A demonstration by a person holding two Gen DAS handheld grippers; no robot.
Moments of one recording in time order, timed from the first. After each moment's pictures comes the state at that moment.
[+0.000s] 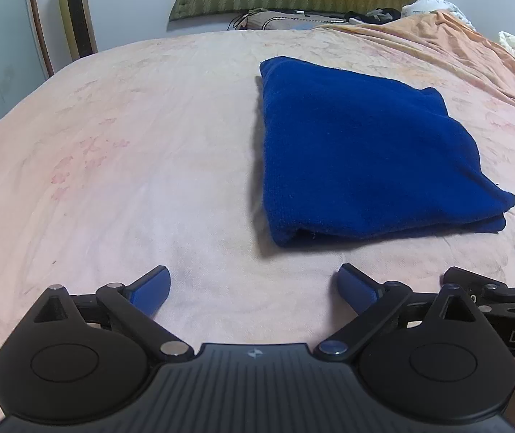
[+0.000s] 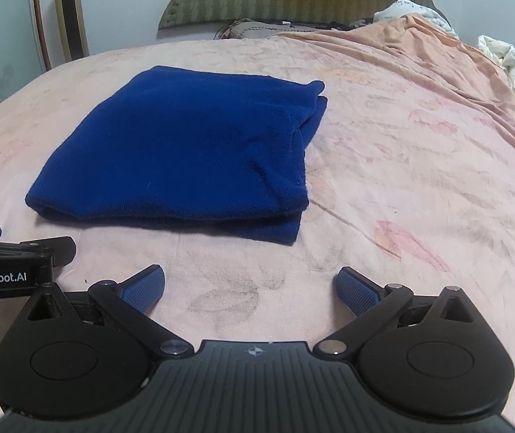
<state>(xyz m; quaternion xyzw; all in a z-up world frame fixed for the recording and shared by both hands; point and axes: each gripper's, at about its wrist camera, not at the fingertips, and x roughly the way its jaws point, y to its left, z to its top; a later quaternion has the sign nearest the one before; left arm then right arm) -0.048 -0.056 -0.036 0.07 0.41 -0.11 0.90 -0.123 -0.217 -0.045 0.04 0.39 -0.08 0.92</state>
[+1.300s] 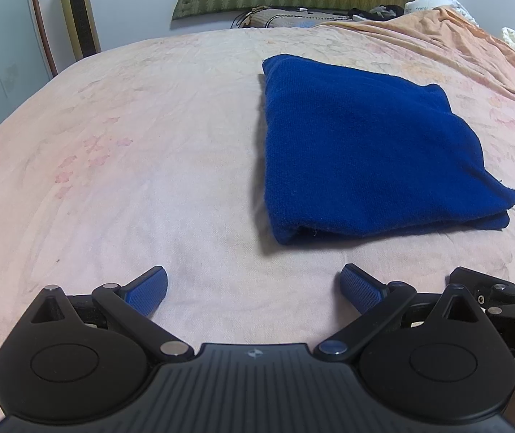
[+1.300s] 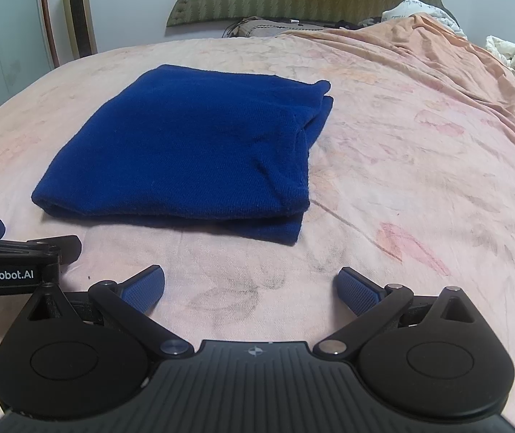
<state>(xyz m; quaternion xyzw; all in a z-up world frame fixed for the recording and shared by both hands) -0.048 -0.056 -0.037 0.08 0.41 -0.10 0.90 -0.123 -0.218 -0.043 0.04 0.39 -0.07 0.92</state>
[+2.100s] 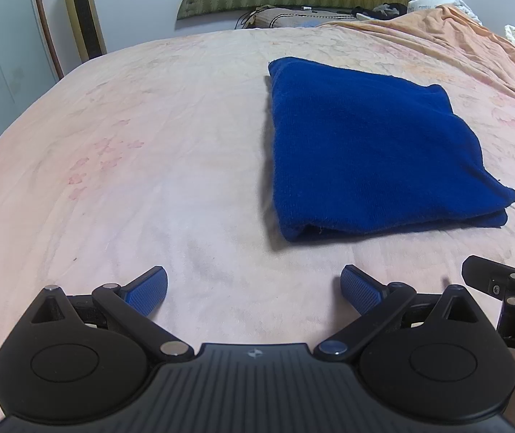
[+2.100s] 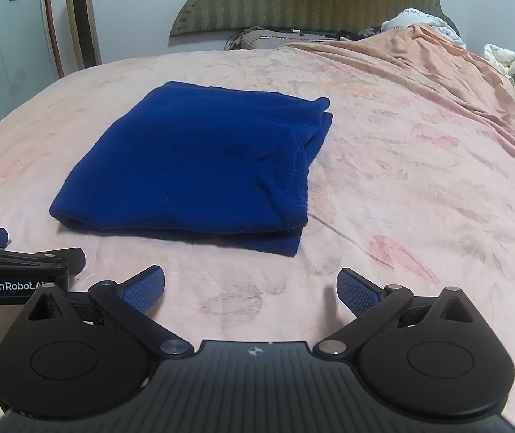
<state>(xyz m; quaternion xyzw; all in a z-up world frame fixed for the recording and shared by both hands) -0.053 -0.055 -0.027 0.08 0.41 -0.09 0.90 -0.133 -0.217 -0.025 0.03 0.38 -0.06 0.92</state>
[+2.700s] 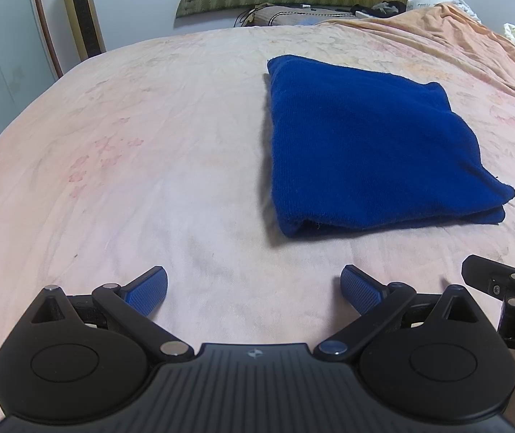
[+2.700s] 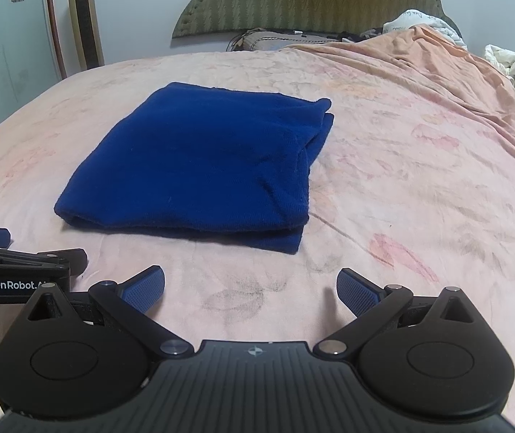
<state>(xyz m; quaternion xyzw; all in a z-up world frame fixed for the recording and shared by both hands) -0.056 -0.056 -0.025 0.08 0.42 -0.09 0.90 -0.134 -0.217 -0.024 0.04 0.38 -0.06 0.92</state>
